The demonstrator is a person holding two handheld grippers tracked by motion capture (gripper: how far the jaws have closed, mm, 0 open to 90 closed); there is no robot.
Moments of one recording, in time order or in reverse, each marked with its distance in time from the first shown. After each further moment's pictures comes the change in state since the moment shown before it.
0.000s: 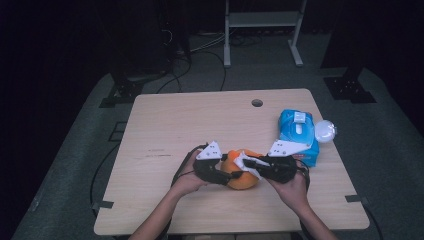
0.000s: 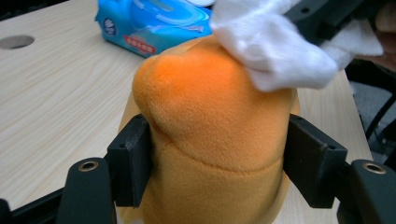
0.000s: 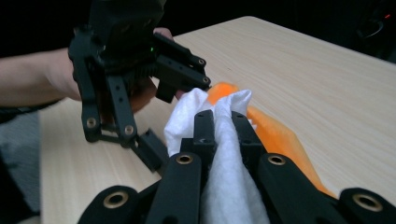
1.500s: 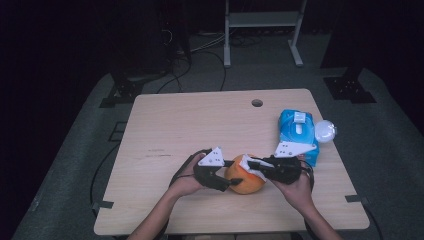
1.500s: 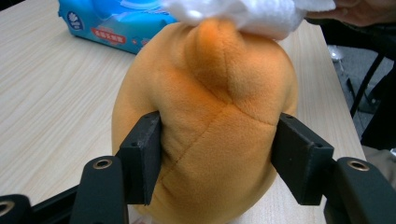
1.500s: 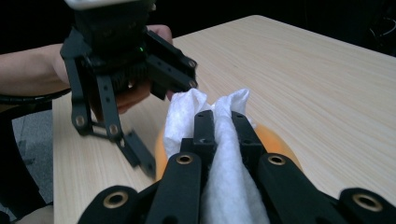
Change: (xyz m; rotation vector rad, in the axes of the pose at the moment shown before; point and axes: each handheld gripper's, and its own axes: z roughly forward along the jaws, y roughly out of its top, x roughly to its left) left arm -0.015 -0.001 0.000 0.079 -0.073 0.161; right arm -0.007 -0.006 -0.007 -0.010 0.057 0.016
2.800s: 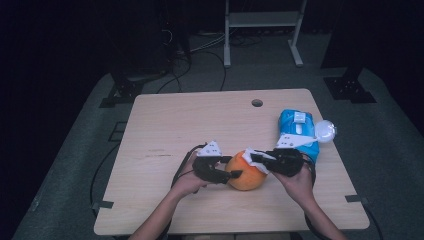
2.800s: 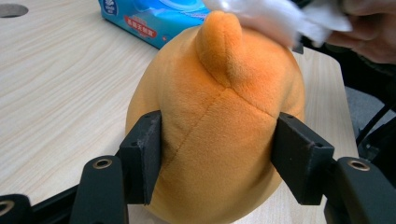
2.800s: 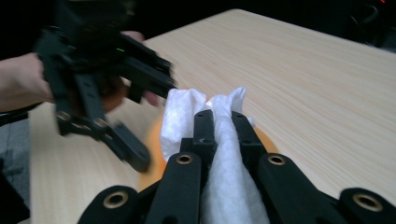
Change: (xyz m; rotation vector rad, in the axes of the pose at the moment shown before) left arm 0.015 -0.002 -0.002 -0.044 0.055 -0.240; right arm -0.024 0.001 -0.004 0.025 -0.066 0.078
